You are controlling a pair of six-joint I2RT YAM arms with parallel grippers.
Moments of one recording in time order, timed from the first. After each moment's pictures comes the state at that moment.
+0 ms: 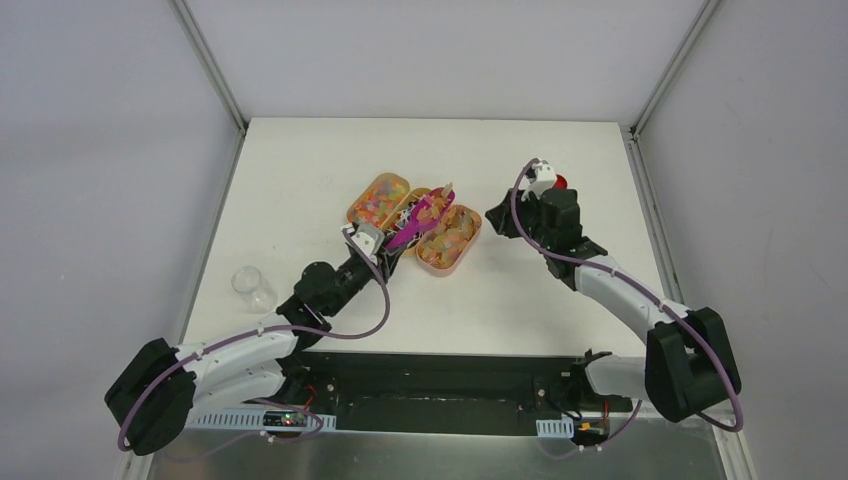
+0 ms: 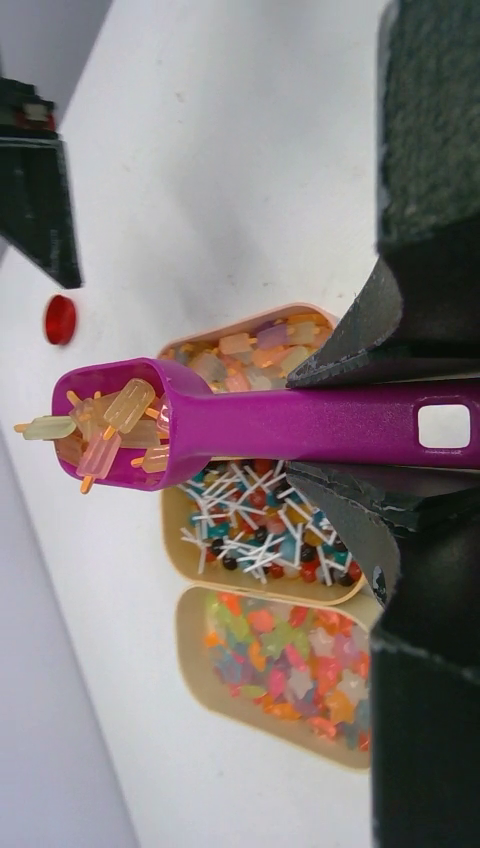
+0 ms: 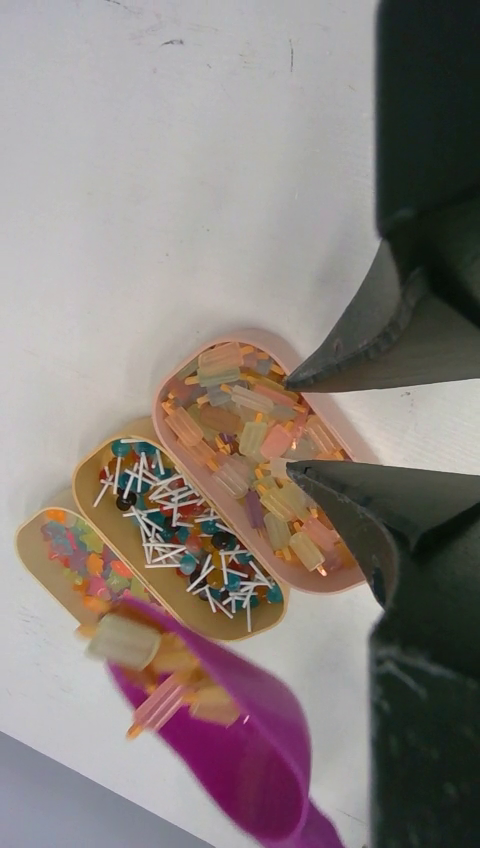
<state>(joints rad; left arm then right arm) -0.77 0.96 0.26 0.70 -0.09 -0.03 0.40 1.28 0.72 0.19 -0.17 0.33</state>
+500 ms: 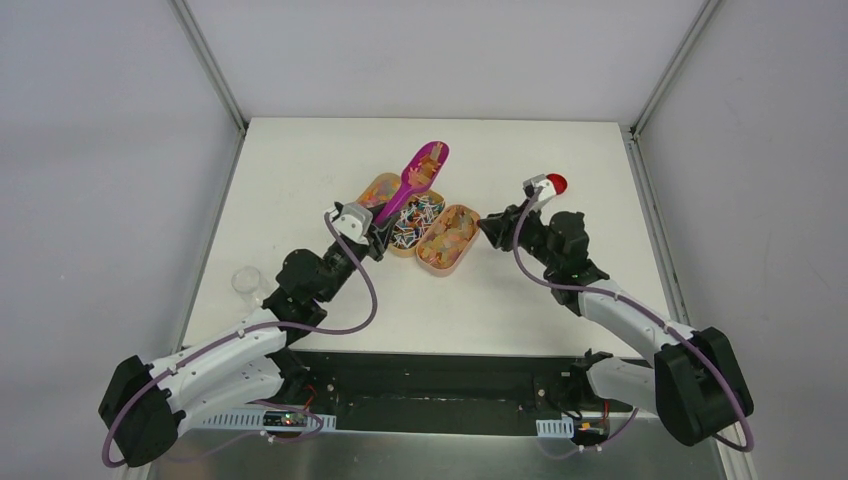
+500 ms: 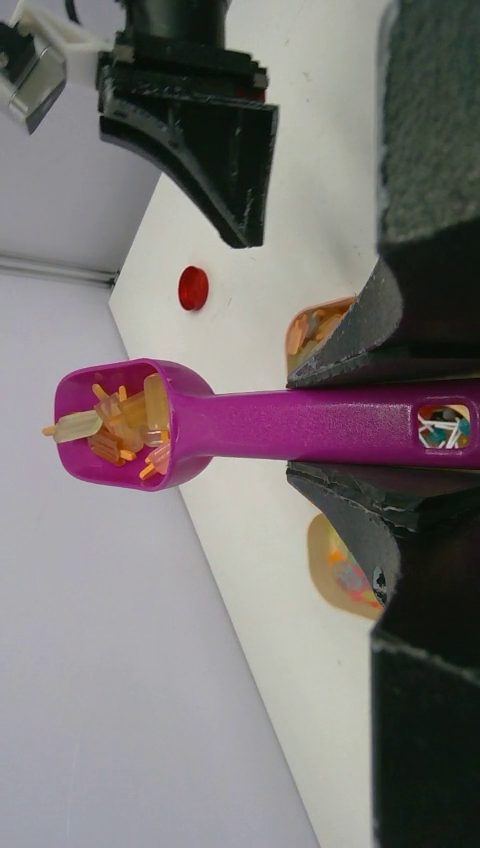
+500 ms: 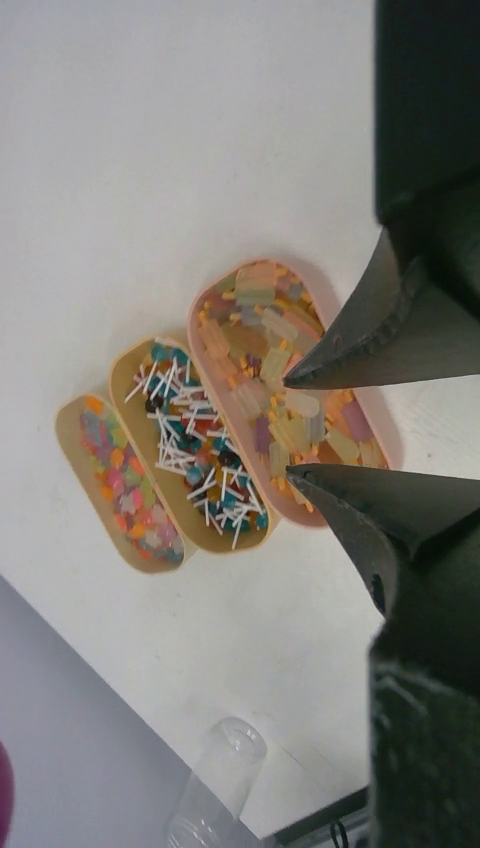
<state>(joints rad) -0.77 0.84 0.44 0.62 -0.14 0.08 0.43 1.15 0.52 0.46 -0.29 0.30</state>
